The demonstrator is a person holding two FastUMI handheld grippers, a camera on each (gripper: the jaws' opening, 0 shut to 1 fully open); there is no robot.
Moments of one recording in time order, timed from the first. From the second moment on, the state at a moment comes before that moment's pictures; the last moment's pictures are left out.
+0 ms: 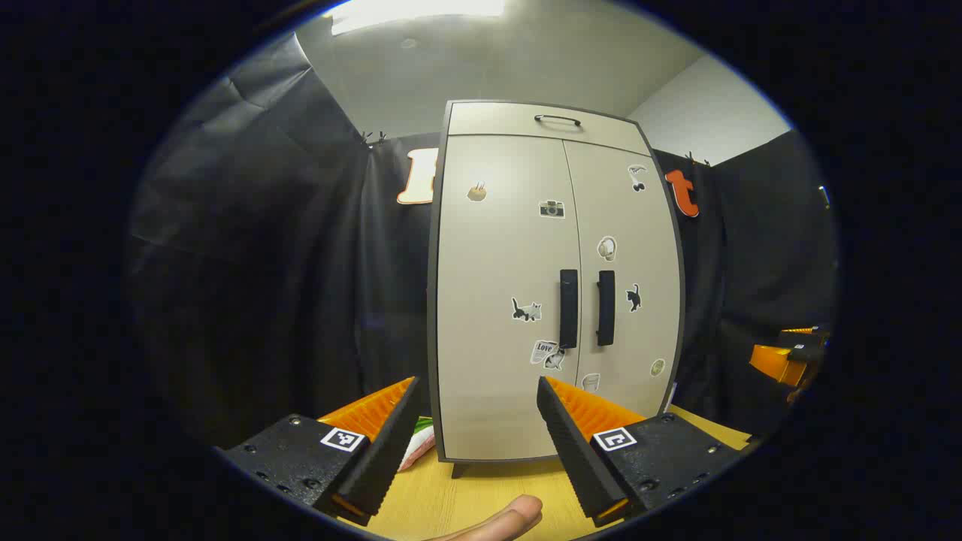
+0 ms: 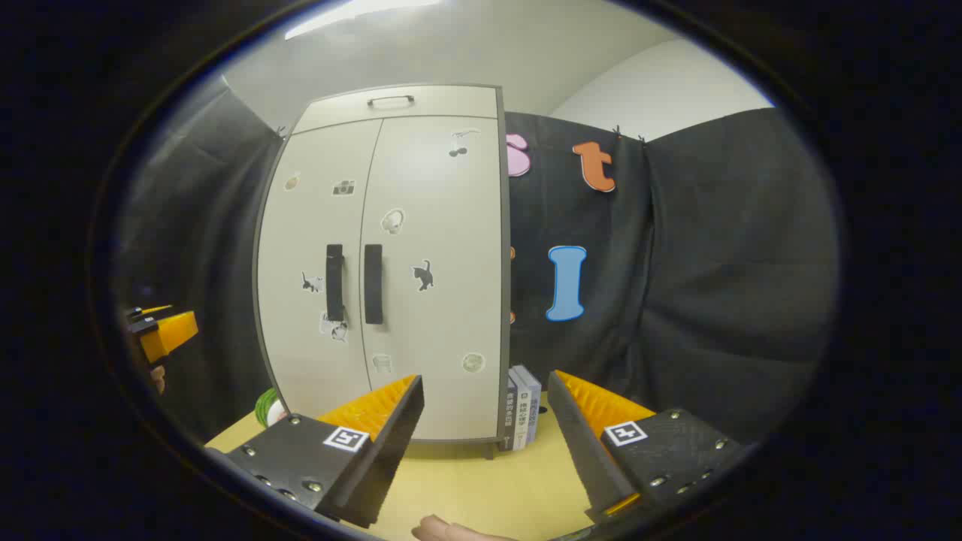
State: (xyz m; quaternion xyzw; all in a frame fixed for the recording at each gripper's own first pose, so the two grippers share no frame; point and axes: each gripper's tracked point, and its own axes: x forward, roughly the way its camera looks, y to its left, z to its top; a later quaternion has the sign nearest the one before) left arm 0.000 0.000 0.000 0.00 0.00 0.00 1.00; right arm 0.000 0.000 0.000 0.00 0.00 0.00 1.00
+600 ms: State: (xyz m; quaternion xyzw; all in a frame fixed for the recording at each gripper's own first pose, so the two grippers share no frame) left arm -0.001 -0.005 0.003 -0.01 -0.01 -0.01 1.00; right arm 0.001 0.004 0.002 -0.02 -0.01 0.00 1.00
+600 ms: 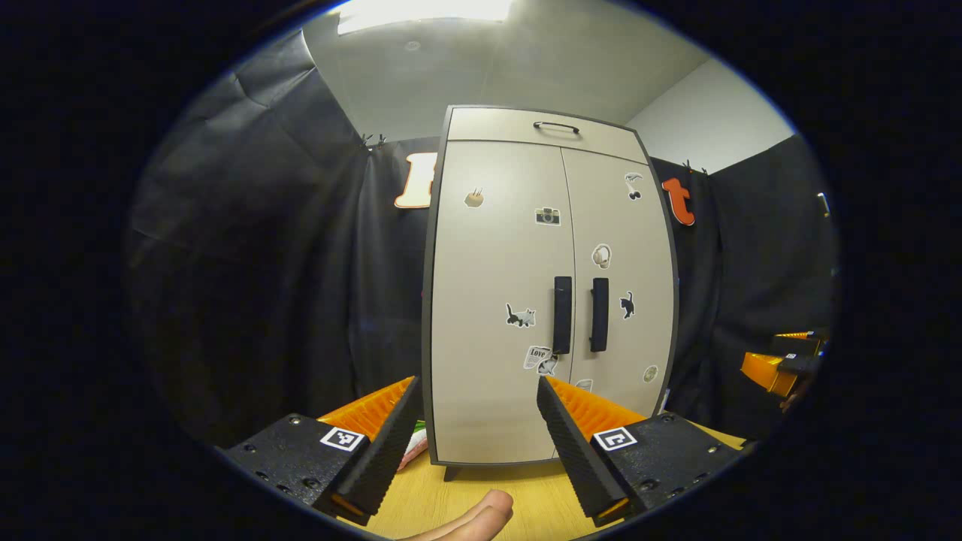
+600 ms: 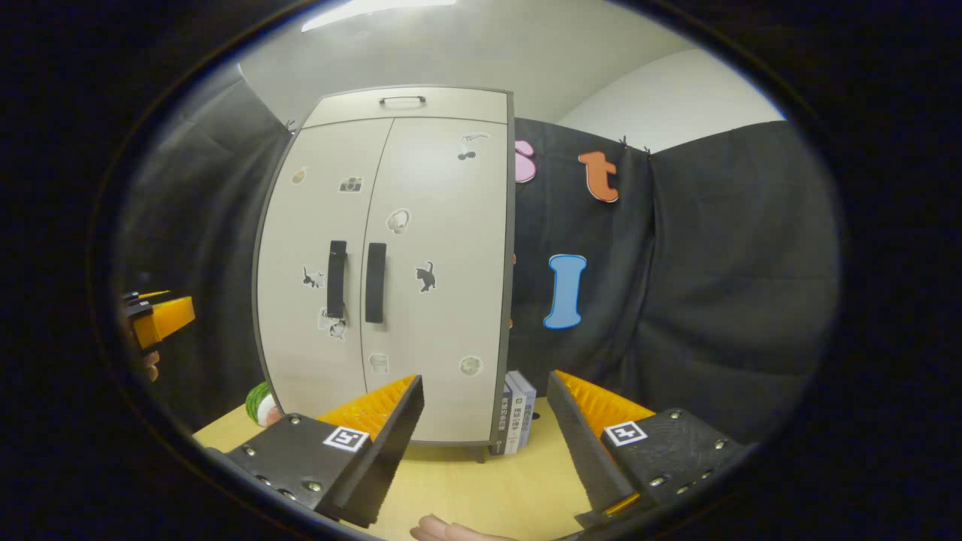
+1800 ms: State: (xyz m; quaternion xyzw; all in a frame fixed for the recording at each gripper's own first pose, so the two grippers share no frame) left arm -0.034 -0.011 -0.042 -0.02 0.01 -0.05 1.00; right arm 0.170 0.109 0.032 0.02 0.00 0.07 1.00
